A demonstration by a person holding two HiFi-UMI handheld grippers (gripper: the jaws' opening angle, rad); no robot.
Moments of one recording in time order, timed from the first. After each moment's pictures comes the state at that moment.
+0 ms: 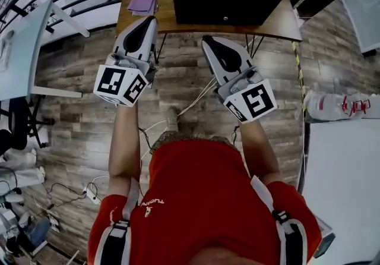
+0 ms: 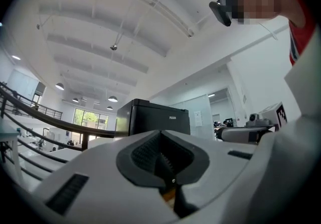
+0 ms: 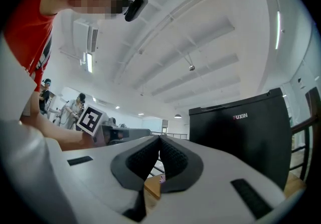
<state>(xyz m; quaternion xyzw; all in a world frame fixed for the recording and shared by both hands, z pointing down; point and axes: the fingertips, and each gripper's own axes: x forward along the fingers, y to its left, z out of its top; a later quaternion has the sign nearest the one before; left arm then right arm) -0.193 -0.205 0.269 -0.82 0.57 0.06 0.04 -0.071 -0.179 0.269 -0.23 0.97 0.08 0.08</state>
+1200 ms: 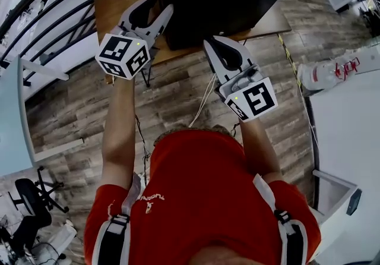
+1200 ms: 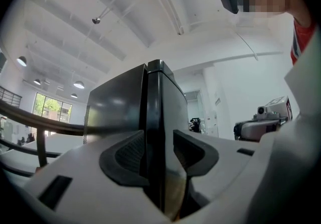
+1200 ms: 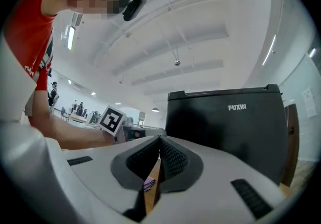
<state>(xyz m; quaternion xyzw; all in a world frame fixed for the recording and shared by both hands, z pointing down) -0.233 -0.408 0.291 -0.92 0.39 0.04 0.02 -0.147 -0.299 0.289 -0.37 0.92 0.10 0.04</state>
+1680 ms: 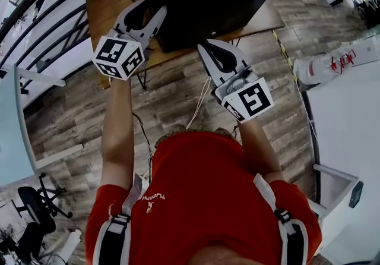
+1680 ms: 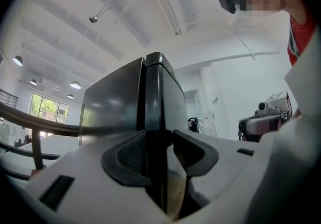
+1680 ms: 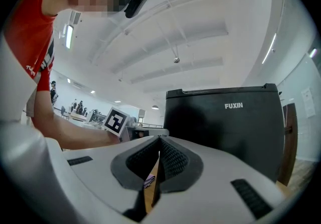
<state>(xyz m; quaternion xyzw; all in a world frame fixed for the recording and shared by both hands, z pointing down) -0.220 -0.418 0.295 -0.93 0.37 0.03 0.03 -0.135 -0.298 0.291 -0.37 0.92 0.09 0.03</state>
